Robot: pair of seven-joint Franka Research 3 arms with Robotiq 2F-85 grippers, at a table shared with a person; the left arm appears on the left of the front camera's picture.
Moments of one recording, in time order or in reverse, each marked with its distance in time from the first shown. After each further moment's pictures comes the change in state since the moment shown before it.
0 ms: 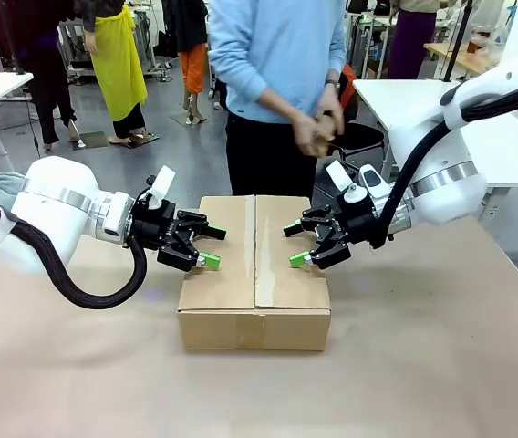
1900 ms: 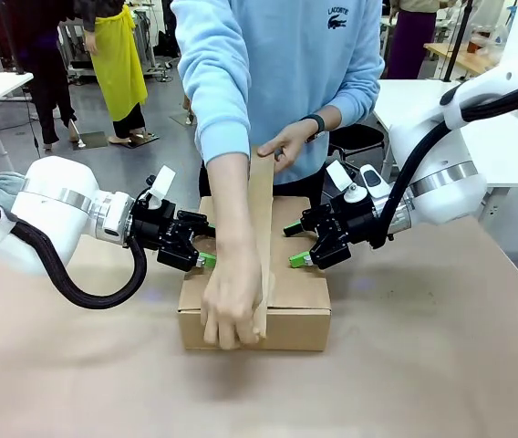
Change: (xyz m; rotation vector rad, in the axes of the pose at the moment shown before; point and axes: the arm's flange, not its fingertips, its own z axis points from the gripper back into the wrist) left arm 0.000 0.000 0.000 0.000 0.000 0.000; right arm 0.000 0.000 0.000 0.000 0.000 0.000
